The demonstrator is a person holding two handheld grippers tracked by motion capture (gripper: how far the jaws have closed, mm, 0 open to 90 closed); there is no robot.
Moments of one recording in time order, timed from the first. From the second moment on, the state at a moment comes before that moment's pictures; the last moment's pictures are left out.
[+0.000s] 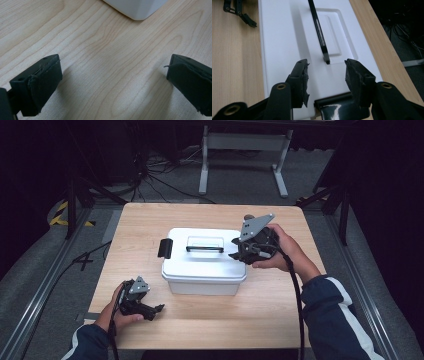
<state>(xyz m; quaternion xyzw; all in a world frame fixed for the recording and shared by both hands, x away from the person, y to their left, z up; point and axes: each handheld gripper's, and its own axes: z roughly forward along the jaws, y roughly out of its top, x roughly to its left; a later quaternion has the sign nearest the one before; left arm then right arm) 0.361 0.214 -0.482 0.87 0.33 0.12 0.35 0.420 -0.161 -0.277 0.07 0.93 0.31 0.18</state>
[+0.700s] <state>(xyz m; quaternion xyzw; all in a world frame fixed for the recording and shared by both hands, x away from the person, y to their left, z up) 0.361 0.214 -0.482 0.87 0.33 0.12 0.35 0.430 -0.110 -0.281 0.03 0.95 0.26 0.18</state>
